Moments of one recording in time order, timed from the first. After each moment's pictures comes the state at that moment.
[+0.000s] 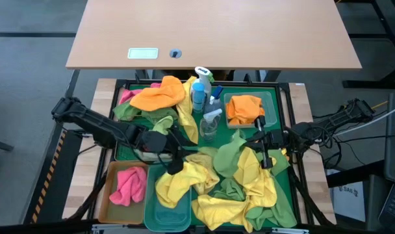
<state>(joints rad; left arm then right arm) -0.32 1.40 1.12 -0.12 -0.37 -0.33 0.42 0.85 0.61 0.40 0.29 -0.11</state>
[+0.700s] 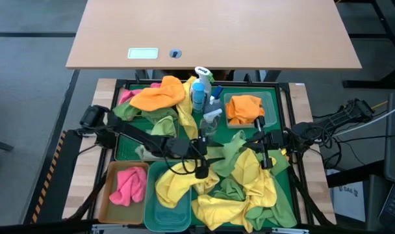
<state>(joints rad) -0.25 1.81 1.12 0.60 -0.34 -0.01 0.42 0.86 0.61 0.40 0.28 -0.11</state>
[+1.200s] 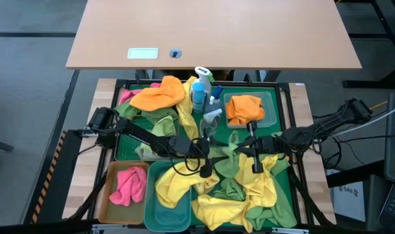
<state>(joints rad) -0.22 1.89 1.12 0.79 -0.29 0.01 0.42 1.02 0.61 0.58 0.28 -0.18</state>
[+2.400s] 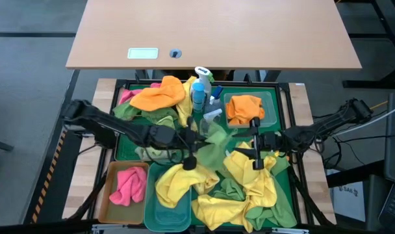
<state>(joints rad) -0.24 1.51 1.12 0.26 -0.36 0.03 0.43 0.97 0.61 0.54 0.36 -0.13</state>
